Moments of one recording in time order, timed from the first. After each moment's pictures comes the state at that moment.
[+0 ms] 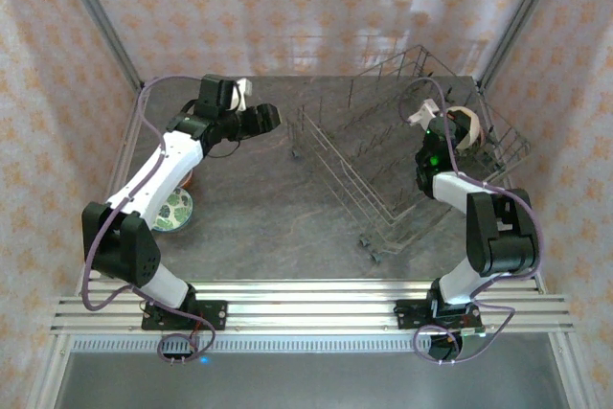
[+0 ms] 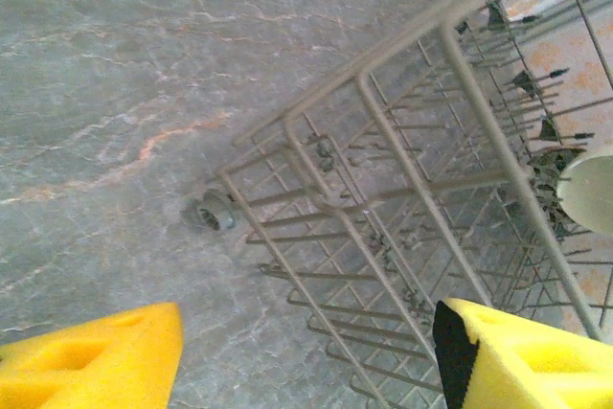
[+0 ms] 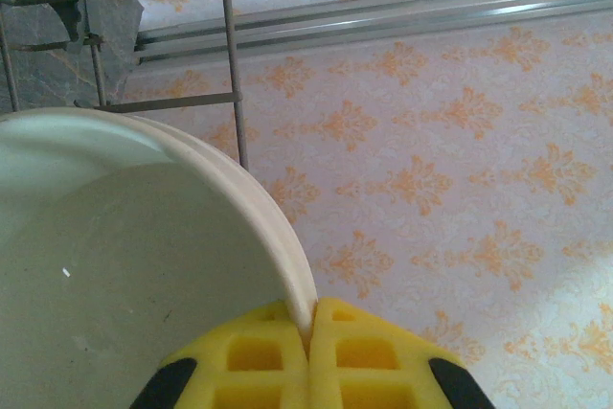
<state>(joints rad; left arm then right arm) -0.26 1.55 1.39 -0.55 0.33 -0.56 0.08 1.59 0.77 0.74 0.76 -1.38</state>
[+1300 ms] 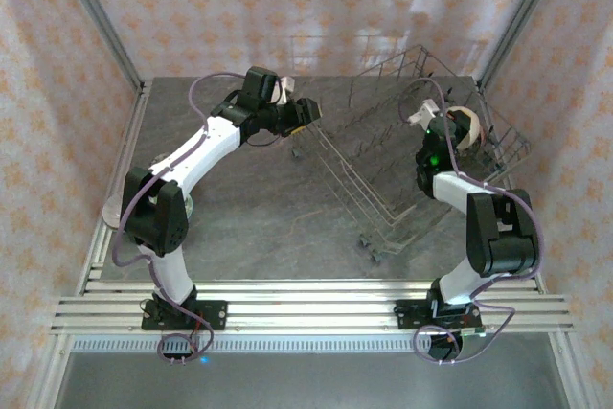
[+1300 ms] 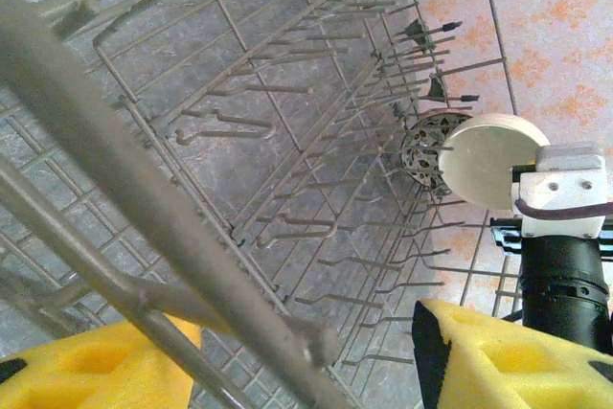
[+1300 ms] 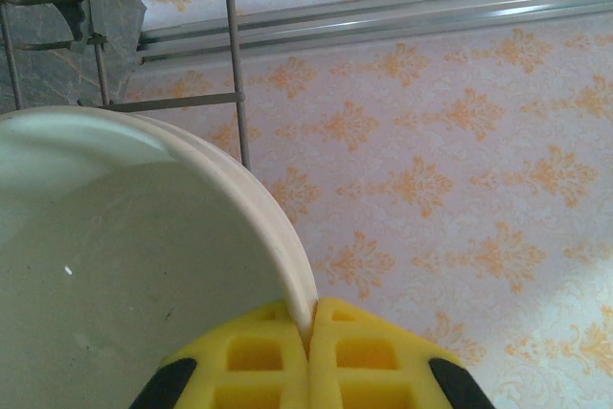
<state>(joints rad) -0.38 1.82 1.59 -0.43 0.49 -0.79 0.08 1.58 0.77 0.72 0.76 -1.38</state>
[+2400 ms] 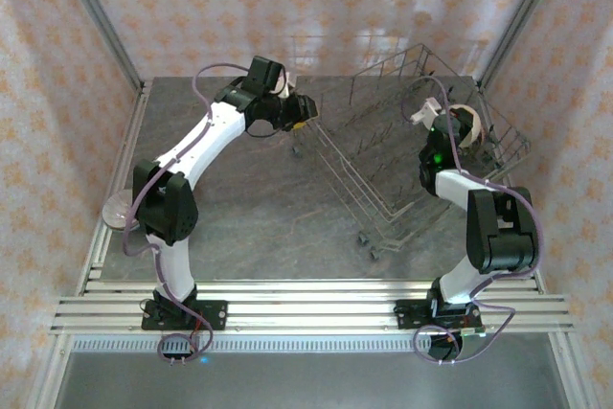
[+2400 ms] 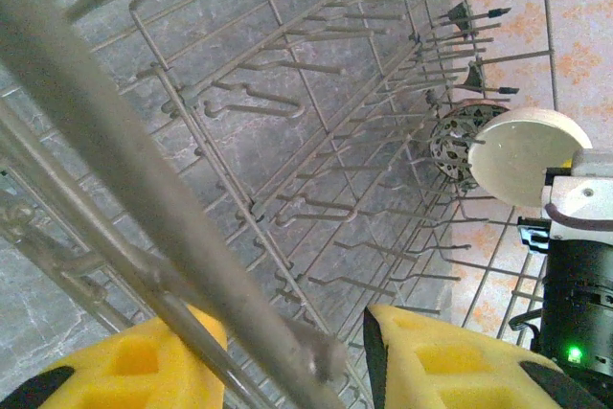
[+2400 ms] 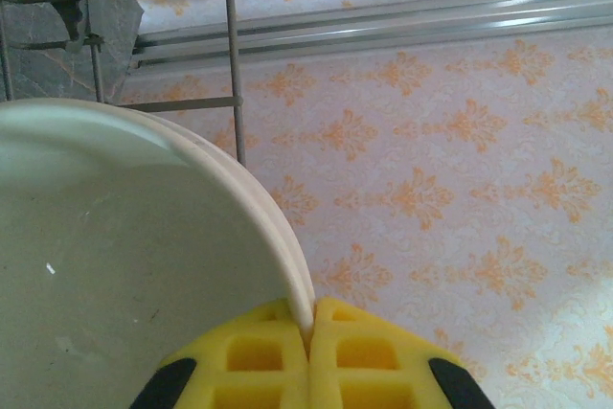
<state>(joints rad) -0.37 1.93 1.81 -0.67 0.47 -0.75 0.04 1.60 0.79 0.73 0.71 -1.41</state>
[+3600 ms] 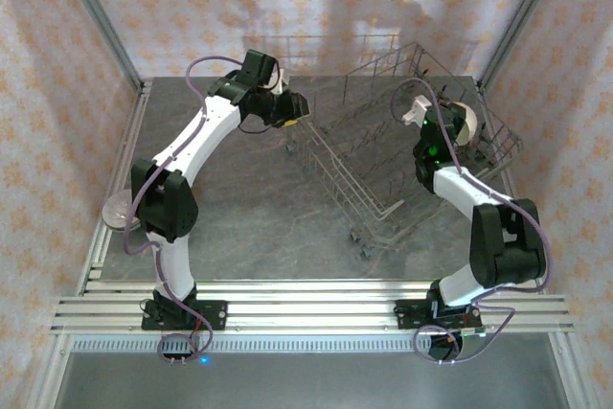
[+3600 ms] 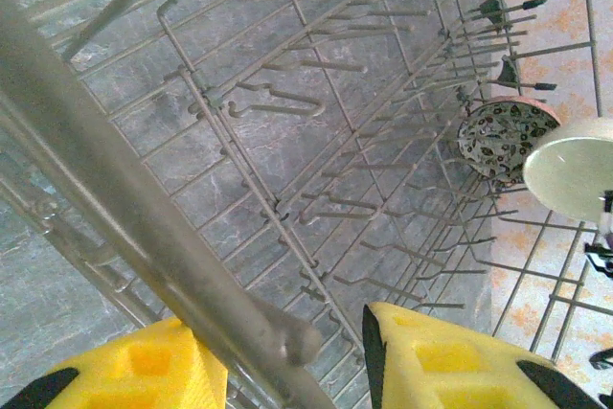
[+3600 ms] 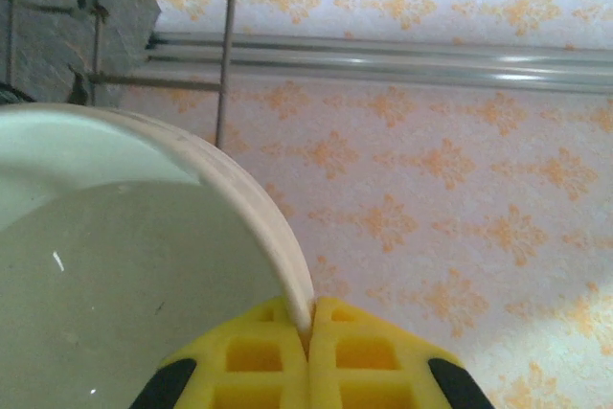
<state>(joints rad) -0.33 1.94 1.89 -0.80 0.44 -0.66 0.12 1.50 0.86 0.50 0.76 -1.50</state>
